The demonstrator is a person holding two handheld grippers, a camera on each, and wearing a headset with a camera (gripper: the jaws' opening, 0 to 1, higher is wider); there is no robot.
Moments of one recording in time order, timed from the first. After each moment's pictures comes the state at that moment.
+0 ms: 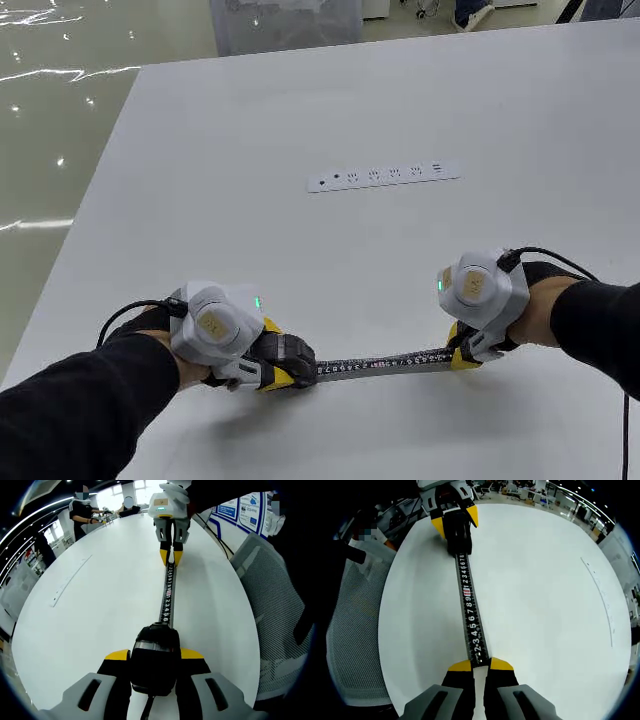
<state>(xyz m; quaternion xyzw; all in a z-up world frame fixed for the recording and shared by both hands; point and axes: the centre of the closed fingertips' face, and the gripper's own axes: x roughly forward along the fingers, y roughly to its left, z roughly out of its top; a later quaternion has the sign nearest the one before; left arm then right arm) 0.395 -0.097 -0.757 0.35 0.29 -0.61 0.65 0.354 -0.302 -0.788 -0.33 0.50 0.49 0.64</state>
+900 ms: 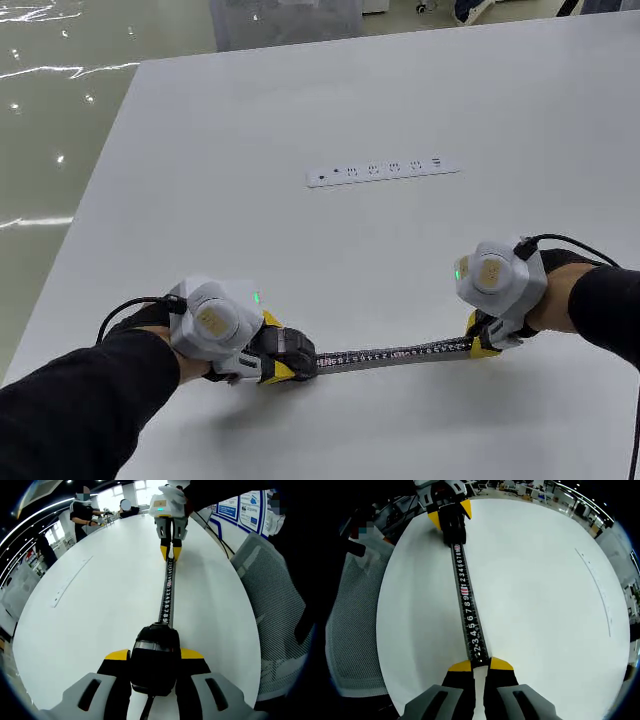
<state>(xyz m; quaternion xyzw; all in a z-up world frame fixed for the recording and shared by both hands) 0.393 -0.097 -0.757 0.35 0.29 -0.61 0.66 0.356 -0.327 -0.800 -0.33 0.51 0.47 0.64</state>
